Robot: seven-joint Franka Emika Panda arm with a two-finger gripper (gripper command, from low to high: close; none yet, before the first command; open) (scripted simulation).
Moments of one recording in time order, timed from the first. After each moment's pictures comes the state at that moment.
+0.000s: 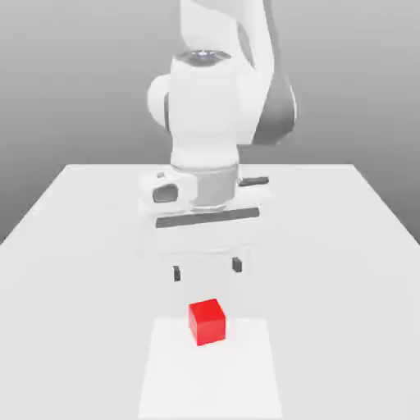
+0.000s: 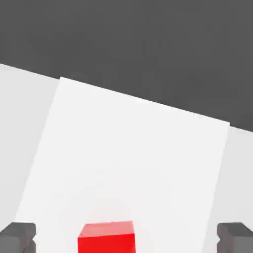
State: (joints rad) arm 0.09 -0.08 -0.11 -2.90 -0.01 2.85 0.46
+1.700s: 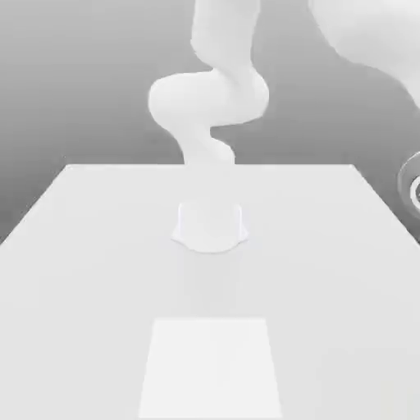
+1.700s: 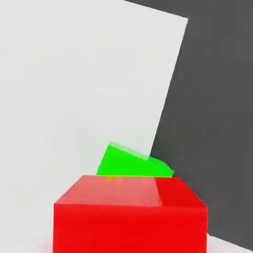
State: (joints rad) arm 0.37 0.52 0.25 -2.03 -0.21 2.53 -0.31
